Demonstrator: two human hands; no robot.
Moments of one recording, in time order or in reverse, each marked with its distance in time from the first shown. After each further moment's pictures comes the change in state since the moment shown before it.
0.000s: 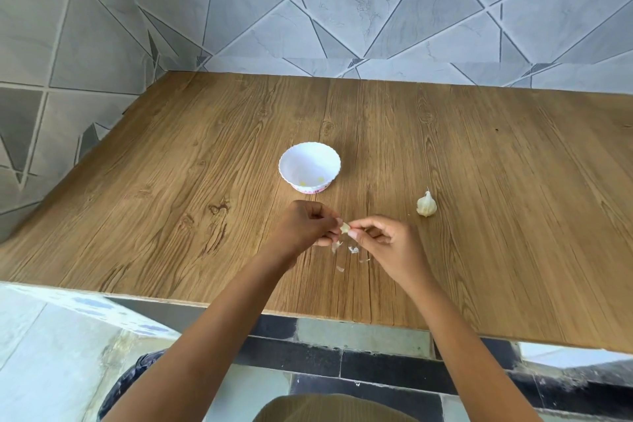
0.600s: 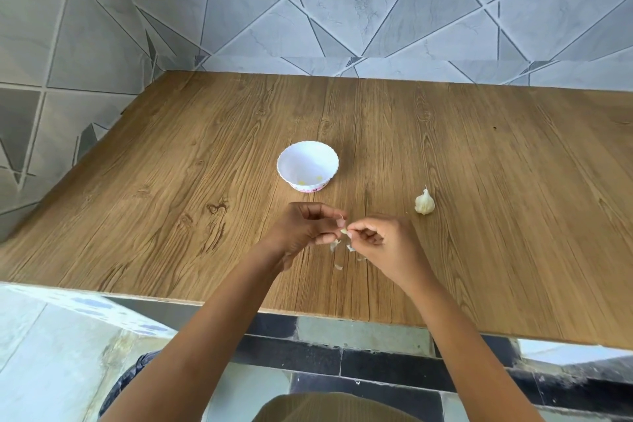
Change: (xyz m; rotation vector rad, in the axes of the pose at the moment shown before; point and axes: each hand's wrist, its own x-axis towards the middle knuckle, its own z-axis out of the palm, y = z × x) left_hand -0.005 0.000 -0.002 -0.242 -0.121 -0.037; right_hand 0.002 -0.006 -0.002 -0.239 0.014 -0.228
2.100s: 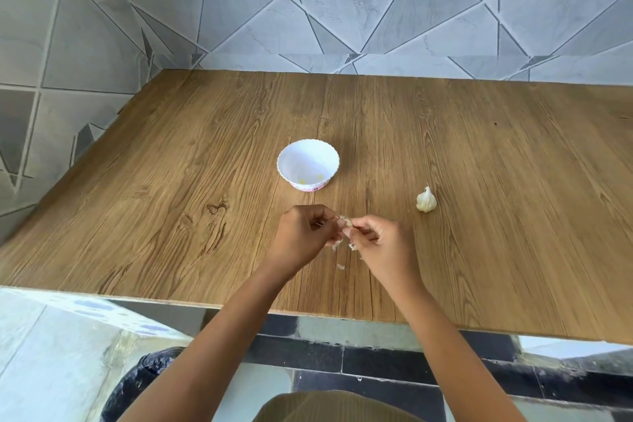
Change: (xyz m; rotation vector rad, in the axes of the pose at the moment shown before) left_hand 0.002 -0.021 0.001 0.395 0.157 0.291; right_hand -0.004 -0.013 0.019 0.030 0.154 0.252
